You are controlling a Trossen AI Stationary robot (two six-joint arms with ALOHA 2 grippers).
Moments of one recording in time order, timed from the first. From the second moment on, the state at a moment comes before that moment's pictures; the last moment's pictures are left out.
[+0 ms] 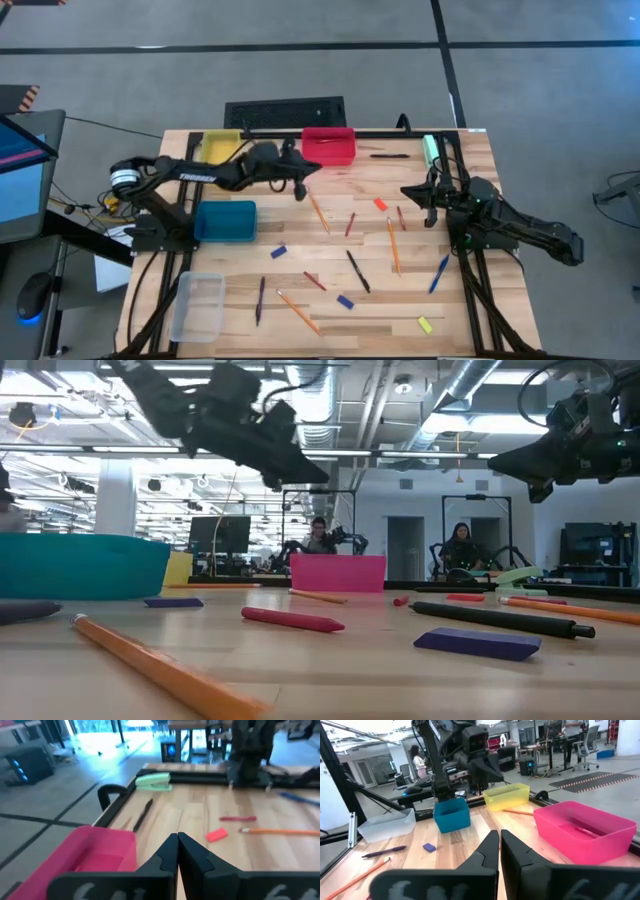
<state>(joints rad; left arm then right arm) 0.36 1.54 0.75 0.56 0.09 0.09 -0.39 0.01 0.01 0.05 -0.18 0.19</state>
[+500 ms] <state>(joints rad) 0.31 1.51 0.39 1.05 -0.05 -0.05 -0.39 0.01 0.01 0.13 -0.16 0.20</state>
